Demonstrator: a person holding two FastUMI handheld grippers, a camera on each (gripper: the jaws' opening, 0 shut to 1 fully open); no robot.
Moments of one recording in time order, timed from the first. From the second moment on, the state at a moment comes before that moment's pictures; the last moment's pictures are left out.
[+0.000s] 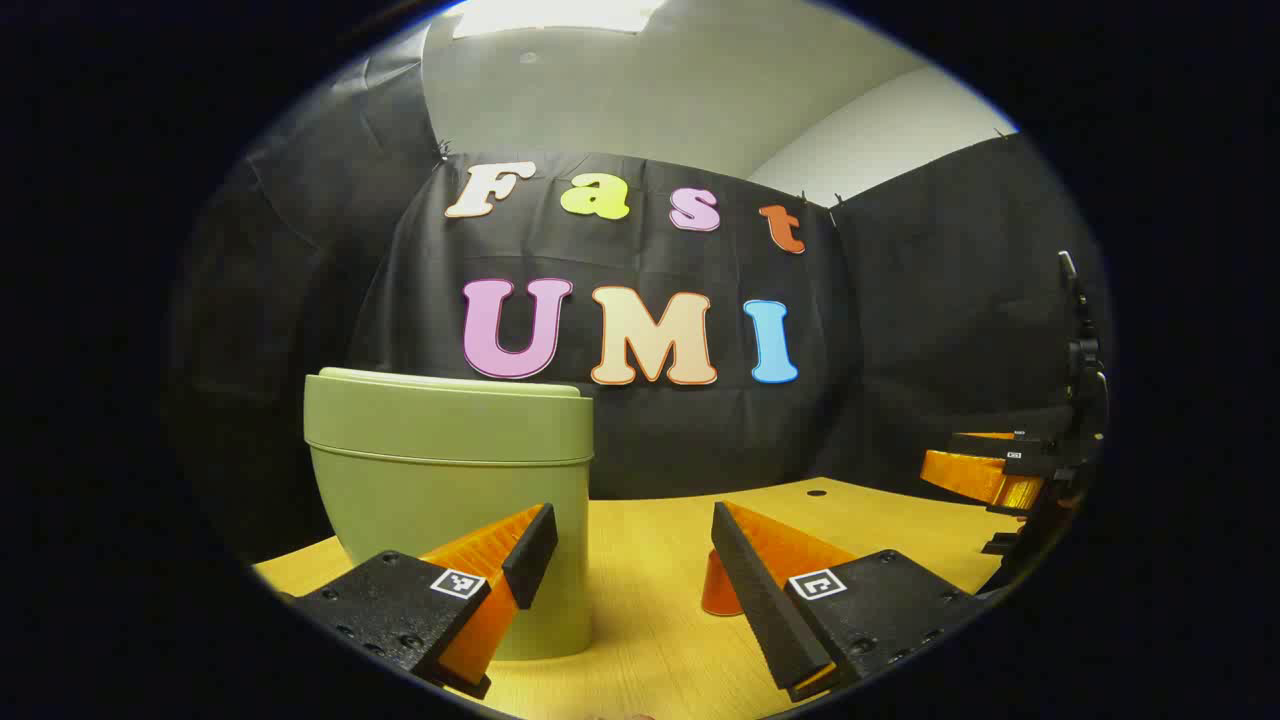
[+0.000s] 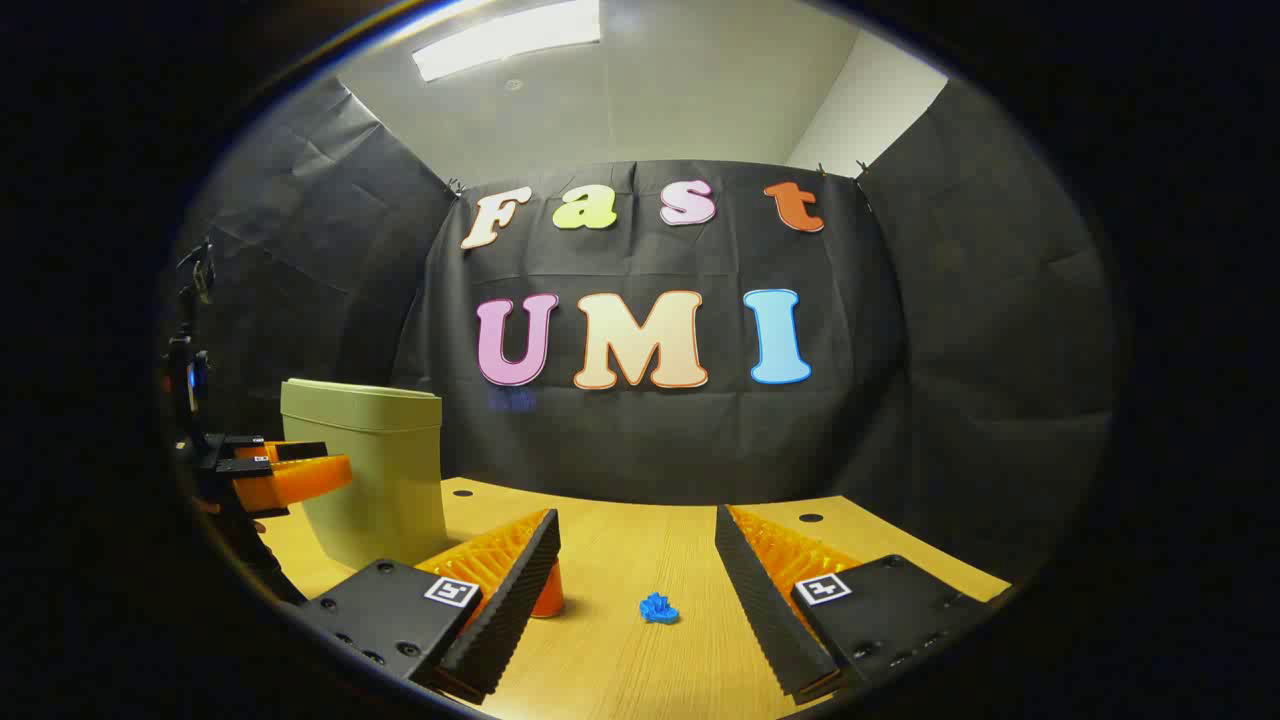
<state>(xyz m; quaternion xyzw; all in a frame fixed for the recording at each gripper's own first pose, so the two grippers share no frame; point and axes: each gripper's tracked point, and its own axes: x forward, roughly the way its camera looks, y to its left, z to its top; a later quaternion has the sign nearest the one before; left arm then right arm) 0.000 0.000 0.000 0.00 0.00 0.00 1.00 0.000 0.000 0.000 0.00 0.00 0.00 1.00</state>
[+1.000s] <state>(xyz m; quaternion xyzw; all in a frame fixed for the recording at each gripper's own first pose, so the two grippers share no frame) -0.005 0.003 -0.002 0.00 0.01 0.00 1.00 0.001 -0.001 -0.007 0.00 0.01 0.00 1.00</state>
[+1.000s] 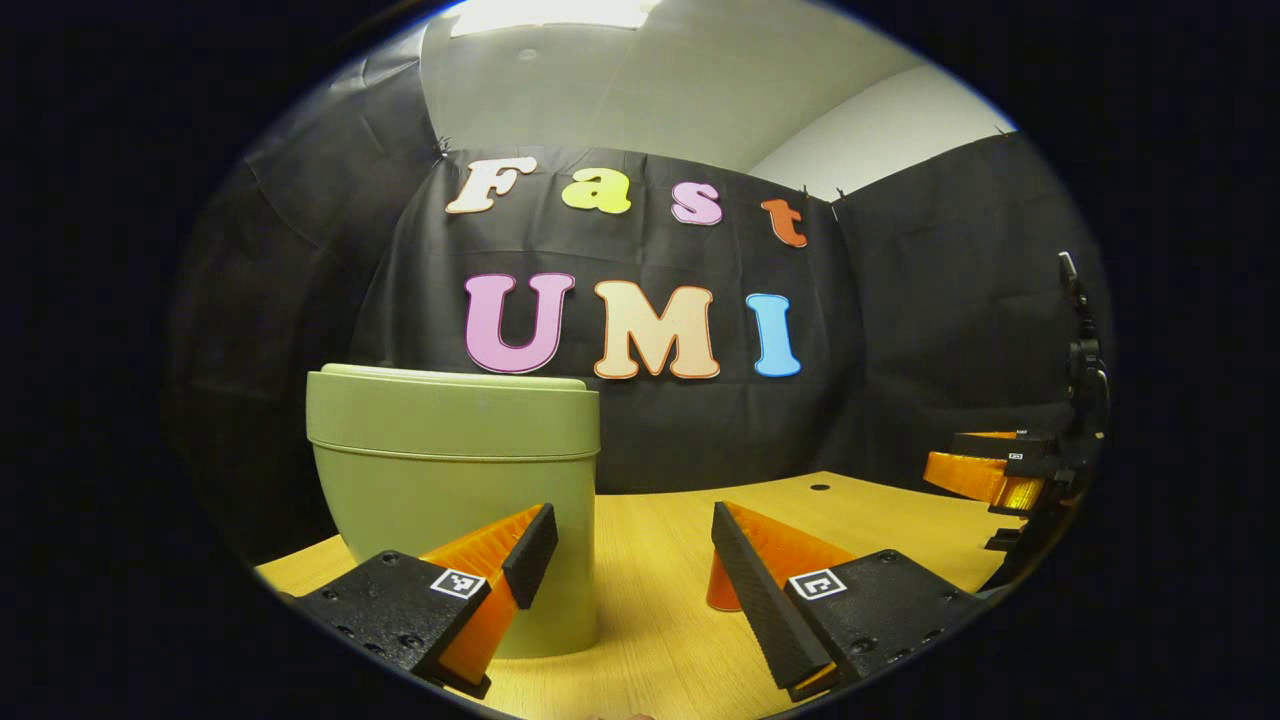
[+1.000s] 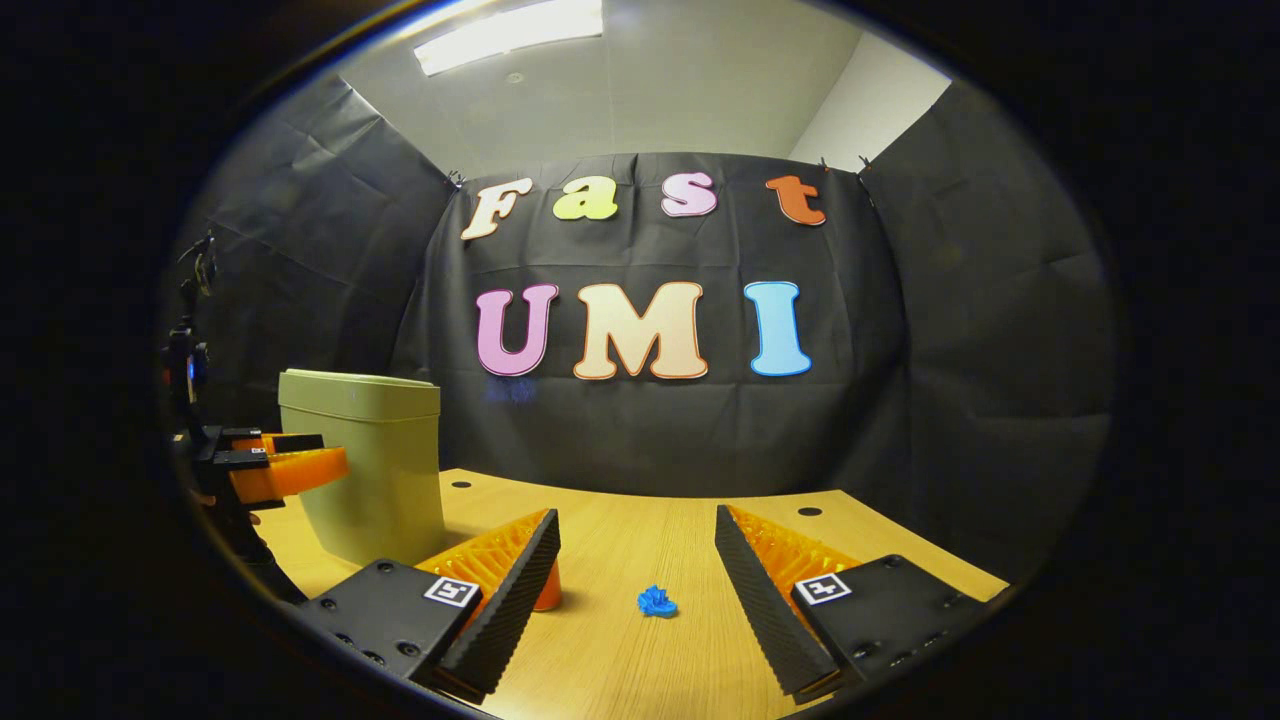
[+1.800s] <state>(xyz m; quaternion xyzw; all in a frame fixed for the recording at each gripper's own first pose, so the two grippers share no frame) -0.010 0.001 0.010 0.01 0.00 -0.01 1.00 0.001 -0.002 -0.010 0.00 0.01 0.00 1.00</state>
